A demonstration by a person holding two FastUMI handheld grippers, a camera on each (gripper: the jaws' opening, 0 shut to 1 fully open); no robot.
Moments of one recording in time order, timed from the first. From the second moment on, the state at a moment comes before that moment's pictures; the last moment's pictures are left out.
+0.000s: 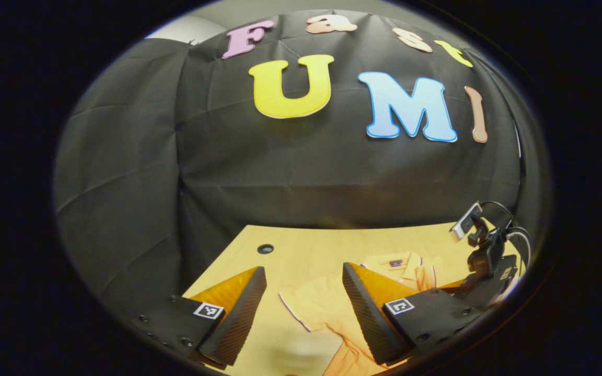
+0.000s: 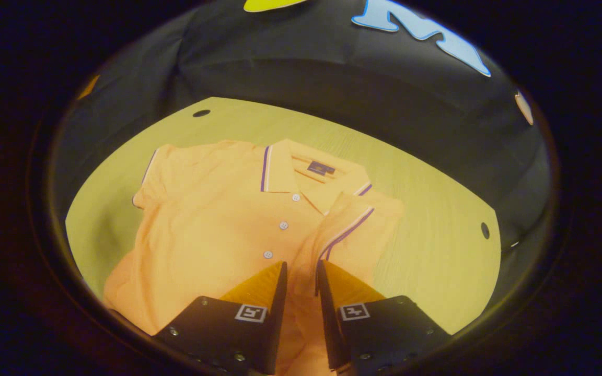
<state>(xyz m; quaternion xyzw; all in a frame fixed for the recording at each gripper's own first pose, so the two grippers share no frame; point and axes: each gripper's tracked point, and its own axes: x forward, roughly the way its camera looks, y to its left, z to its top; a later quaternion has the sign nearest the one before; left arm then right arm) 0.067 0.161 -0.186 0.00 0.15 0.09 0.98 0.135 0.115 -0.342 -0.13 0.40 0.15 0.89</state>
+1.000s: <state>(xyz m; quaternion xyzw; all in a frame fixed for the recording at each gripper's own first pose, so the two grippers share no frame) 0.110 0.183 -0.345 -0.01 0.28 0.08 0.96 0.122 0.075 -0.195 -0.01 0.28 0.08 0.96</state>
